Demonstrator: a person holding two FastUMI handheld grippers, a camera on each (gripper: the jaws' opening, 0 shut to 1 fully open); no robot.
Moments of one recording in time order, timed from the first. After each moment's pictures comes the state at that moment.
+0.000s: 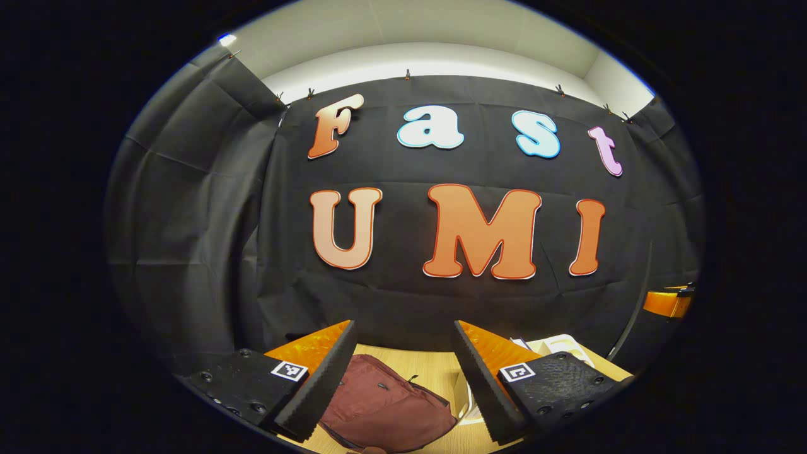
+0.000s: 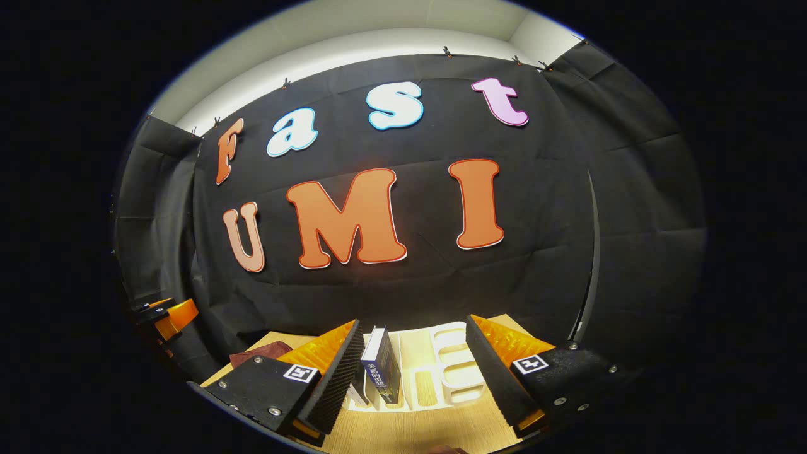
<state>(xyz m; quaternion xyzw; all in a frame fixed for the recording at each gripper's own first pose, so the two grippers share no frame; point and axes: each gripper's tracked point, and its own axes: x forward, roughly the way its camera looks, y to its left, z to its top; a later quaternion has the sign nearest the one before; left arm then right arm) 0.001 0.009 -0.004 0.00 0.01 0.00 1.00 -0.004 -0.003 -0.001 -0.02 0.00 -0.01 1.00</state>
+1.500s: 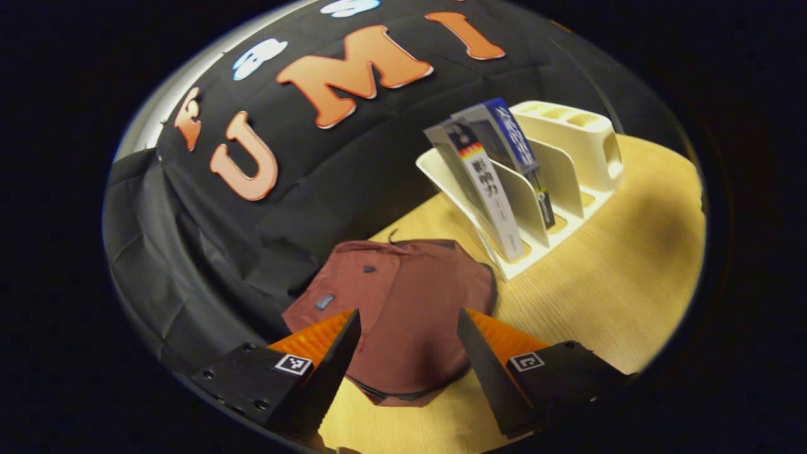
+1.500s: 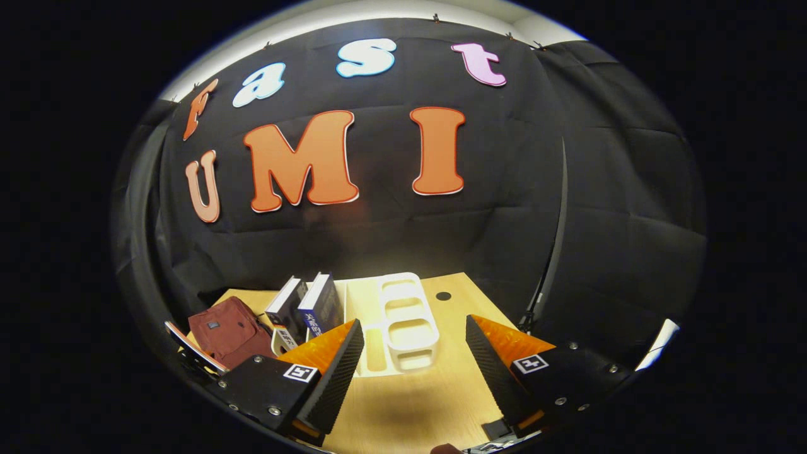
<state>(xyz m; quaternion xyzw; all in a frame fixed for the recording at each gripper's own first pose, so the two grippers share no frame) -0.016 -0.049 -0.351 0.35 0.26 -0.06 0.90 -0.014 -0.094 -0.070 -0.05 0.12 -0.11 0.99</state>
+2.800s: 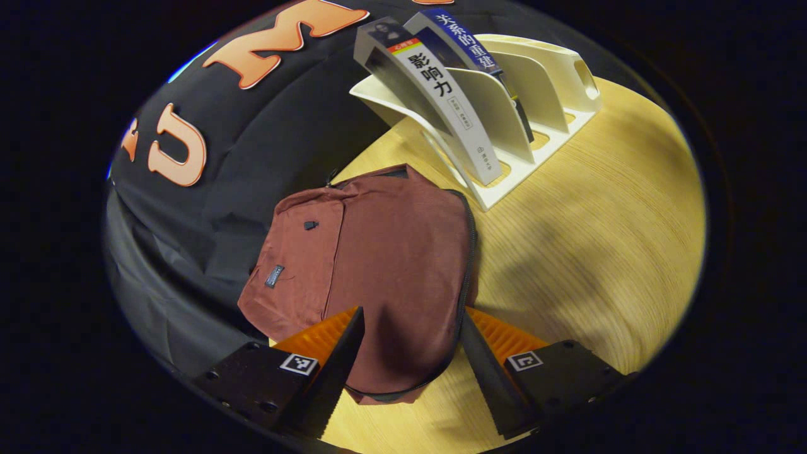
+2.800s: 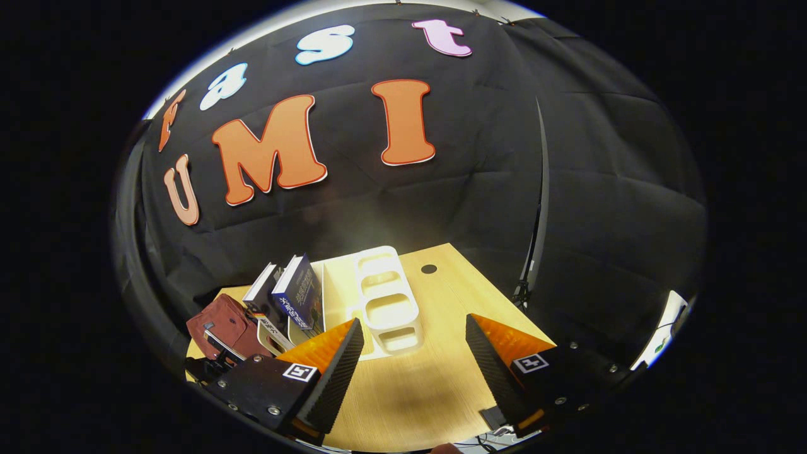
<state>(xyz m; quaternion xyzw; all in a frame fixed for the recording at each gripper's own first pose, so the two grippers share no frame) -0.006 -0.027 -0.415 0.38 0.39 -0.10 0.83 -0.020 -0.122 -0.098 0.00 0.16 -0.13 0.98</state>
